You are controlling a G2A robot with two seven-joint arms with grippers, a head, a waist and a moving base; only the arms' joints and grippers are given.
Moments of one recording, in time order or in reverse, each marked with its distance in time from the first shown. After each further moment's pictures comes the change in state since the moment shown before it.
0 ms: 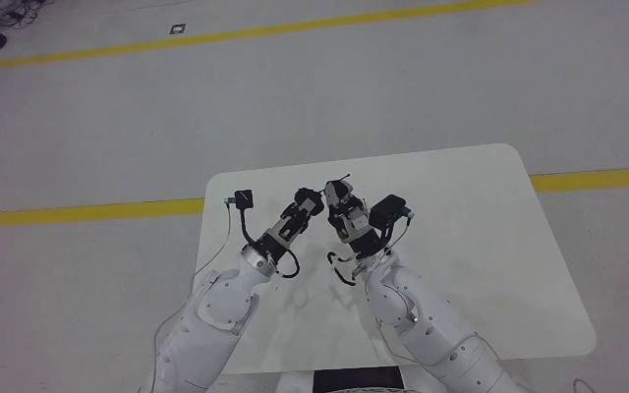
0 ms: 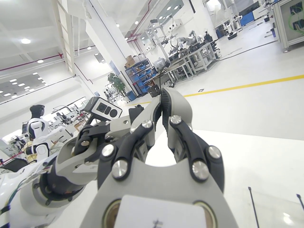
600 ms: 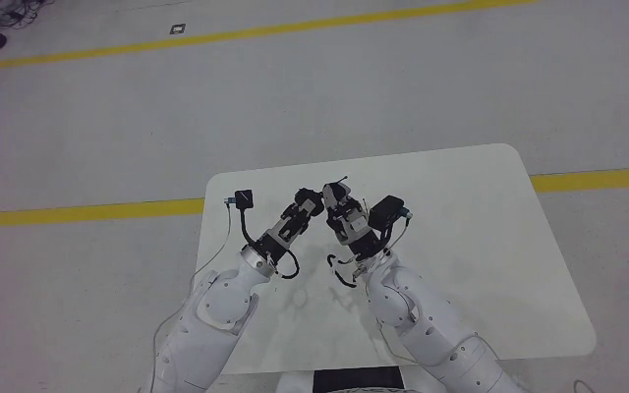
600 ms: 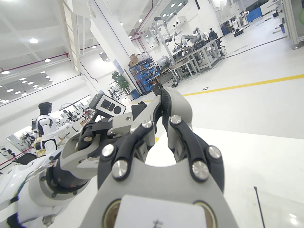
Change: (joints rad) left arm 0.002 -0.002 -0.006 -0.002 -0.008 -0.003 -0.017; right arm -0.005 -0.004 0.009 0.007 -0.001 -0.041 0.014
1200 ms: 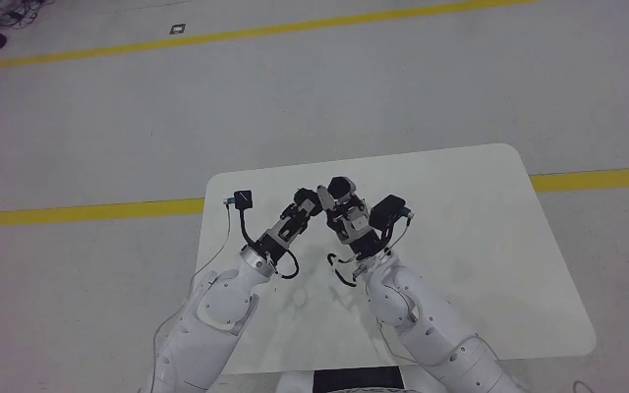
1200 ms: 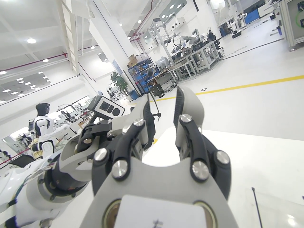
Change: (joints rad) left arm 0.005 -0.003 -0.003 0.002 0.002 0.000 0.007; right arm -0.007 -0.005 0.010 -0.011 -0.019 0.005 -0.012
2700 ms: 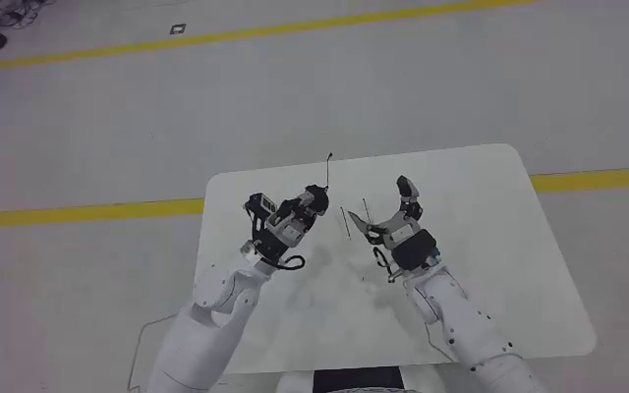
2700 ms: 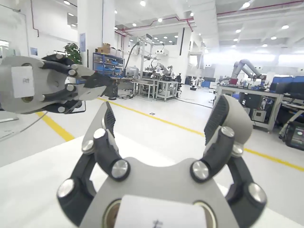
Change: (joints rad) left arm -0.005 -0.021 -0.024 -0.063 -0.910 0.311 -0.223; right arm -0.061 0.129 0.139 0.017 -0.562 0.182 -0.314
